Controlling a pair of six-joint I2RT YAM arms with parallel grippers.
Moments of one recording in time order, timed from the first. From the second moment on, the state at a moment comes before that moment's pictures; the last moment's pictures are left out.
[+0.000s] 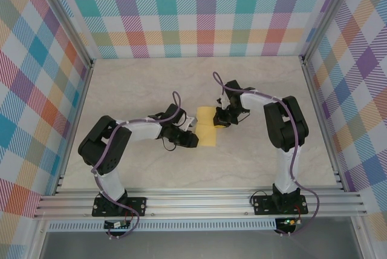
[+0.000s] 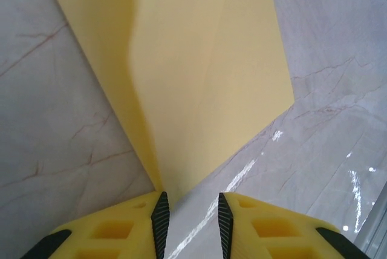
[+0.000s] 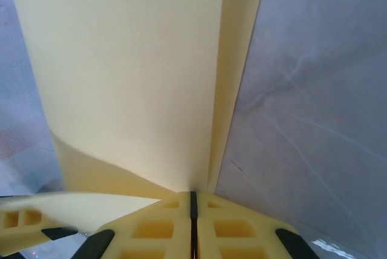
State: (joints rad) left arm -0.60 1.77 0.91 -0.26 0.52 -0.31; right arm 0.39 2.04 1.34 -0.68 -0.51 0.35
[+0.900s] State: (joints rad) left arm -0.55 1.84 1.11 -0.30 0.61 -0.31; right arm 0.30 1.78 1.11 -0.55 -0.59 0.35
